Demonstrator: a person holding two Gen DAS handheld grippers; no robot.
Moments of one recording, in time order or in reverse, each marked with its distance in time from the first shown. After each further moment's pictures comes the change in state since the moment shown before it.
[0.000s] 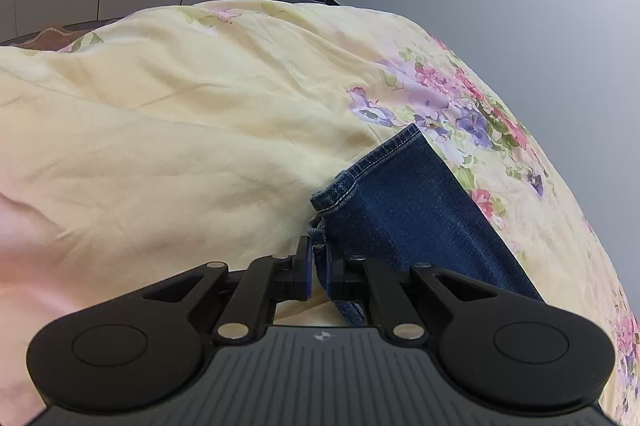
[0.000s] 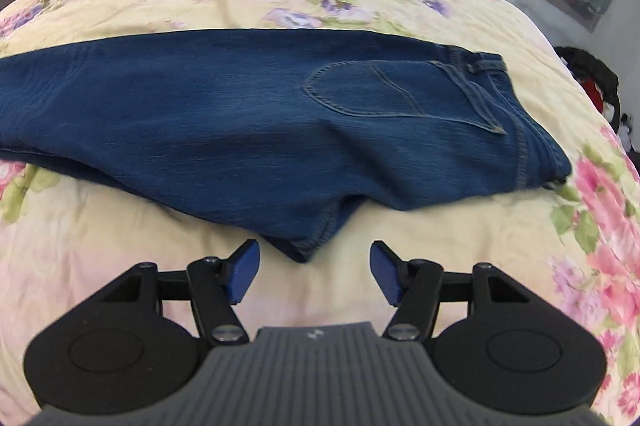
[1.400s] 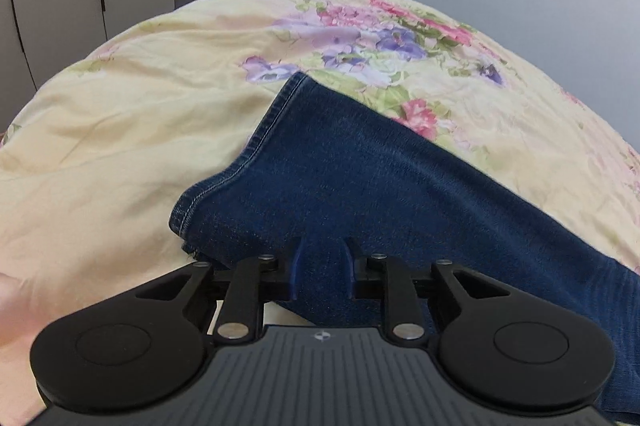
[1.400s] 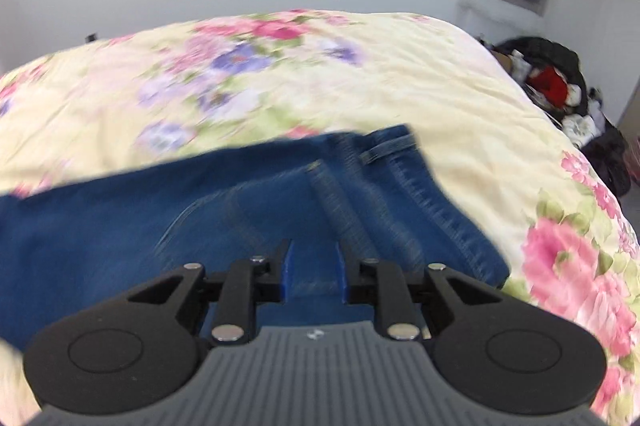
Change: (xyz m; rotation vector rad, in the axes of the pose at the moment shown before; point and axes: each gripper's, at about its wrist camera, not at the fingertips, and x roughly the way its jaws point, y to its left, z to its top) left arm 0.011 -0.073 -0.032 0.398 0.093 0.037; right arm 0.040 -0.155 0.111 0.246 -0.114 -0.098
